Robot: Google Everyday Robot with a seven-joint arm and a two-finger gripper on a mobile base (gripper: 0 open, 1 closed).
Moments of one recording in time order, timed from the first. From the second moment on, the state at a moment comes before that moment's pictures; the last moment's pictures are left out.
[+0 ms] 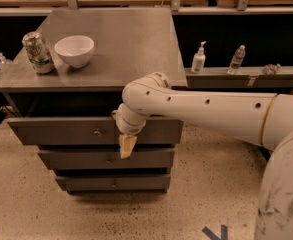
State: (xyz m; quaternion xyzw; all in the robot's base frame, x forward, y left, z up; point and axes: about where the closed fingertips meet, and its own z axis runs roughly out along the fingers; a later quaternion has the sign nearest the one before) arm 0.612 0.080 0.645 -0.79 0.57 0.01 0.23
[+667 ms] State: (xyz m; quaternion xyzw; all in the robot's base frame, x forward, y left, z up) arm 0.512 0.065 0.741 -0.79 0.53 0.01 0.29
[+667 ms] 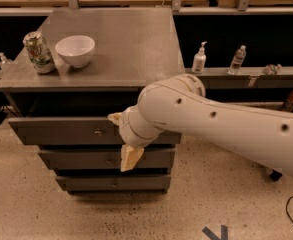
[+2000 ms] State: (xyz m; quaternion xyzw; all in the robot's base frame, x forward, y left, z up) arm 0.548 0.044 0.763 -0.78 0.57 -0.02 0.25
